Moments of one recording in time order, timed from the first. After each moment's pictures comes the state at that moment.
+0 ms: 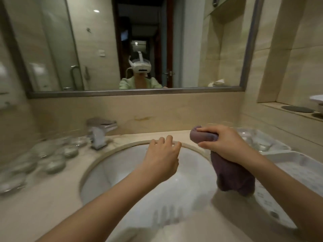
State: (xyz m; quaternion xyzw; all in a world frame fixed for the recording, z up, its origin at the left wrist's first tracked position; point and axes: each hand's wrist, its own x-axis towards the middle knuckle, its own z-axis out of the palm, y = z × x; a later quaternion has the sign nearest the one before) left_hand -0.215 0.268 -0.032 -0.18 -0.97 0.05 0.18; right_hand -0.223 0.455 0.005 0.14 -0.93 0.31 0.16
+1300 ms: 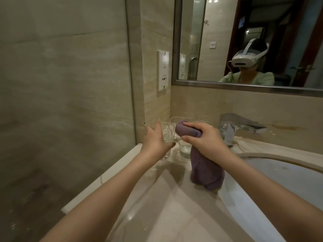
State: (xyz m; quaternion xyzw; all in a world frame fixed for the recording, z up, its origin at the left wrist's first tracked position) left_hand -0.147 -0.096 -0.049 0.27 -0.88 -0.31 0.22; right_hand -0.233 0.042 -0.033 0.42 -0.78 0.46 0.04
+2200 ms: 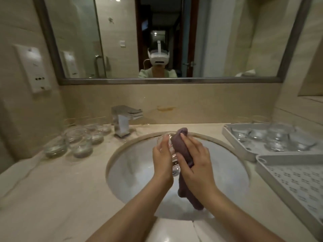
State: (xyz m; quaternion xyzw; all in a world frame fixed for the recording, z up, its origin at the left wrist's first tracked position) left_hand -0.227 0.215 -0.095 0.11 -0.55 -0.81 0.14; right_hand -0.218 0.306 -0.120 0.22 -0.80 0.44 0.35
